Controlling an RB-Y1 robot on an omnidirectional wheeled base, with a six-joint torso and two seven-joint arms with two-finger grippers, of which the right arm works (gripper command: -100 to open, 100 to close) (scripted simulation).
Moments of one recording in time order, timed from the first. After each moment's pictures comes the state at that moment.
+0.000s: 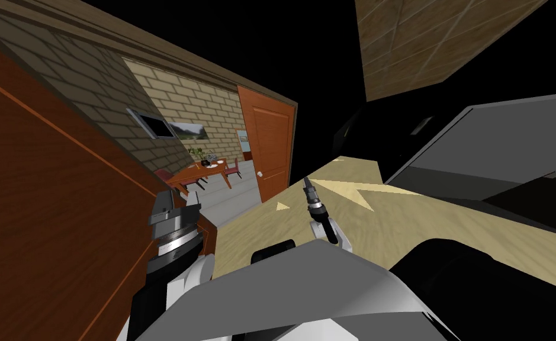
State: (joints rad) arm 0.44 -0.07 -0.05 -2.05 0.20 -0.69 0.10
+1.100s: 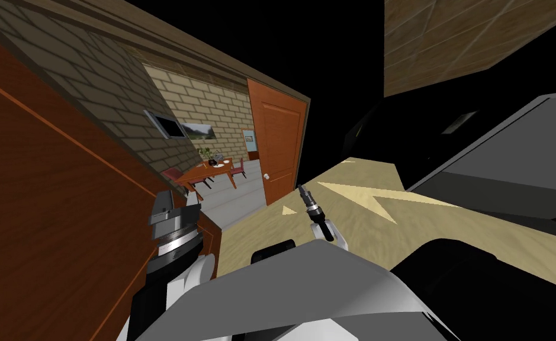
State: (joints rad) arm 0.38 -0.09 -0.10 -1.81 0.31 -0.73 0.32
